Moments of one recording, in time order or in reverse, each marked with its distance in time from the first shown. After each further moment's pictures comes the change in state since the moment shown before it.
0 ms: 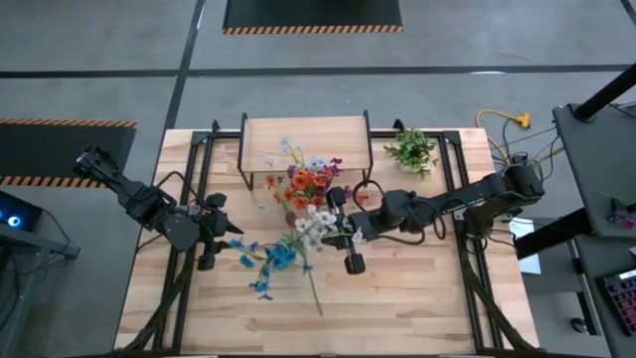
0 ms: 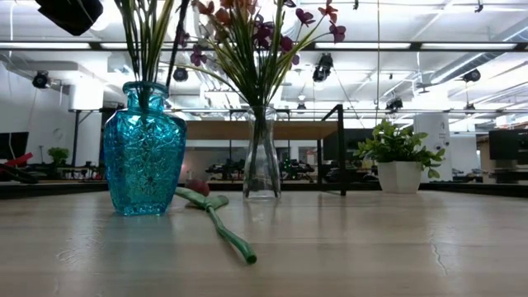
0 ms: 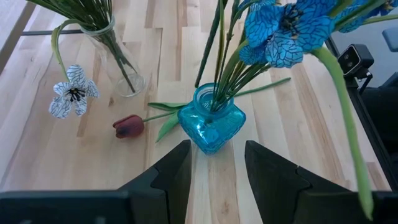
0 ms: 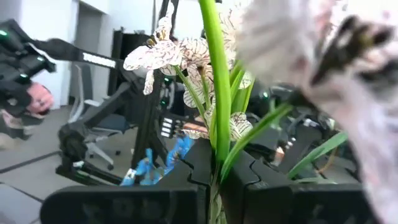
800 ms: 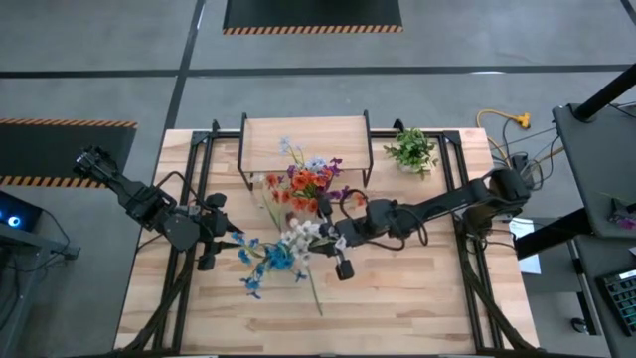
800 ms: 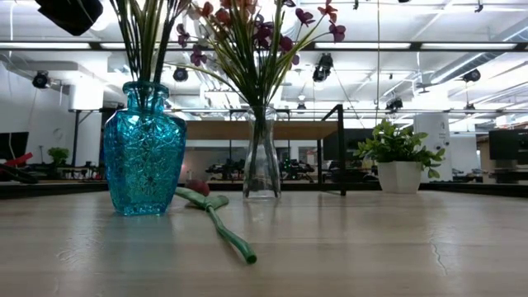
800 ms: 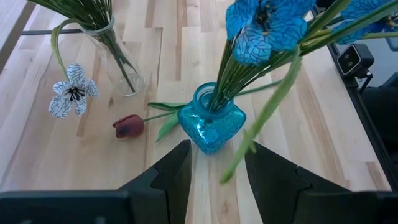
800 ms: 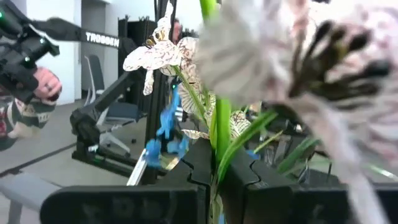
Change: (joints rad) left arm -0.001 0.000 0.000 0.000 0.000 0.000; right arm 0.001 0.117 0.011 0.040 -0.021 0.077
